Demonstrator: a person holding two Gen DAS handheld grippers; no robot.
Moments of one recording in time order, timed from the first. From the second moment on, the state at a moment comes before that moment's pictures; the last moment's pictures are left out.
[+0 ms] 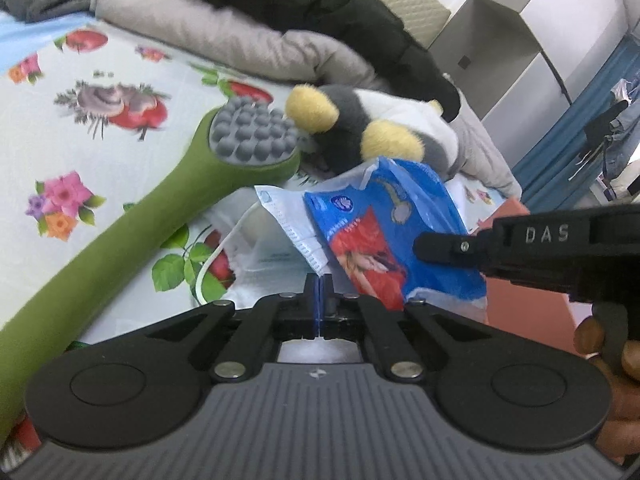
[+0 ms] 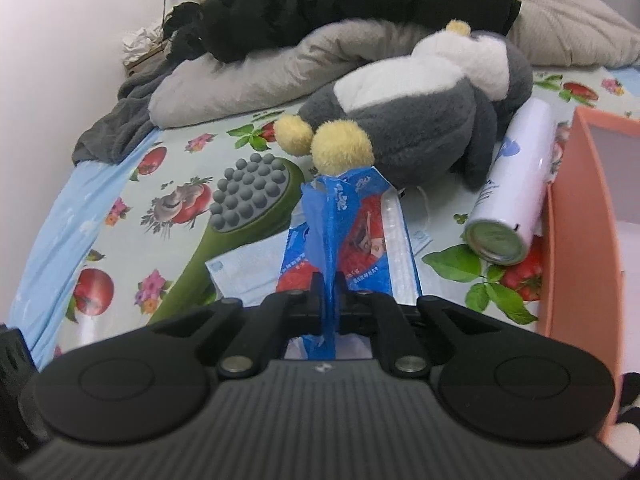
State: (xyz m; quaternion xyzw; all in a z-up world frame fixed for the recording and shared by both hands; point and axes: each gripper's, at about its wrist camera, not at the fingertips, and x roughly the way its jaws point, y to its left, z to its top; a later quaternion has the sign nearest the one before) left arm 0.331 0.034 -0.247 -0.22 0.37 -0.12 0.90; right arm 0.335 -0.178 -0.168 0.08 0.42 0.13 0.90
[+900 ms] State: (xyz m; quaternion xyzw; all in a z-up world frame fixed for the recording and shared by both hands) left arm 0.122 0.050 -0.155 -0.20 0.34 -0.05 0.92; right arm 0.153 -0.183 -0.116 0.05 0.39 0.13 0.91
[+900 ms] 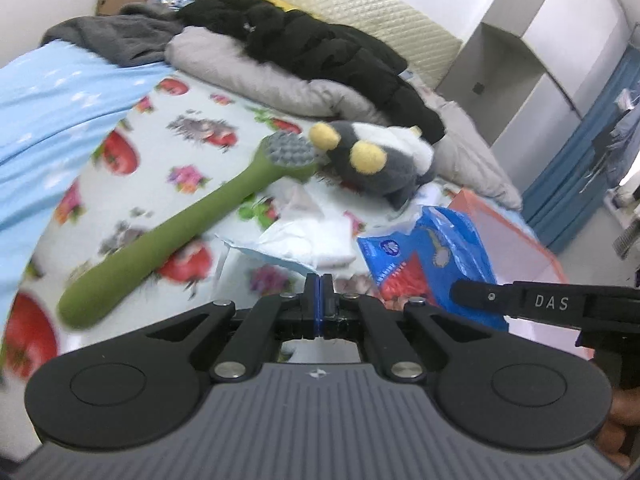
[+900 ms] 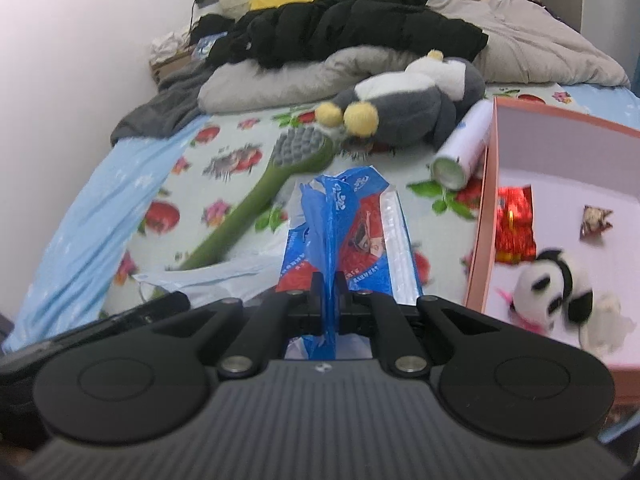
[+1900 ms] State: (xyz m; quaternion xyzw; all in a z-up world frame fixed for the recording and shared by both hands) left arm 0.069 0.026 -0.205 -0.11 0.47 -0.04 0.87; right arm 0.095 -0.196 -0.189 0.01 0.44 0.10 0.89
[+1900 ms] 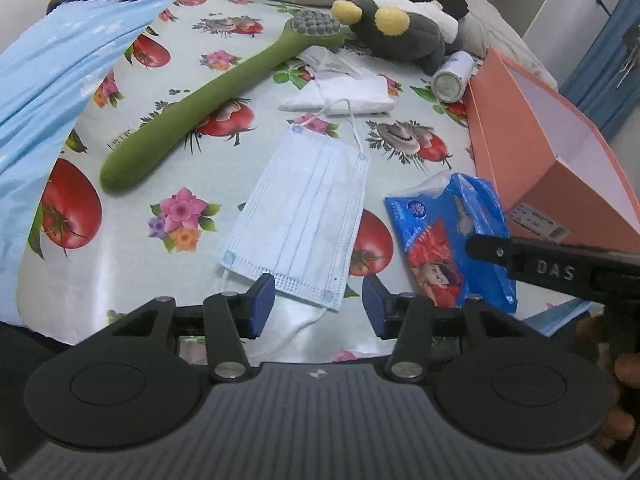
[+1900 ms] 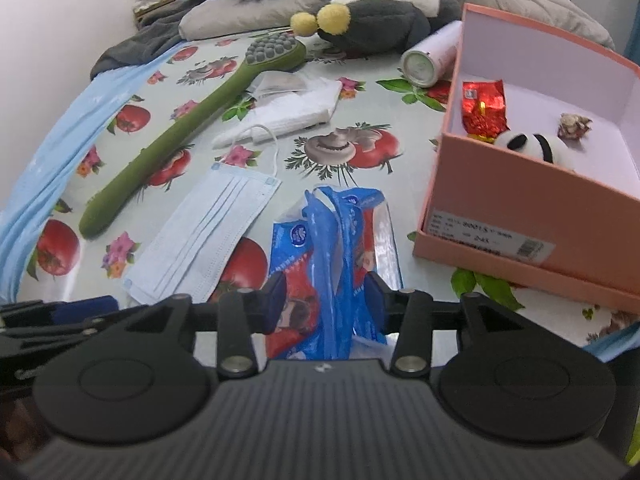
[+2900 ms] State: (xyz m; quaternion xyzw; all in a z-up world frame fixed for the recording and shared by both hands) left arm 0.143 0.009 -0.231 0.02 0.49 -0.06 0.87; right arm 0.106 -0.218 -0.198 0.02 0.44 0.08 0.89
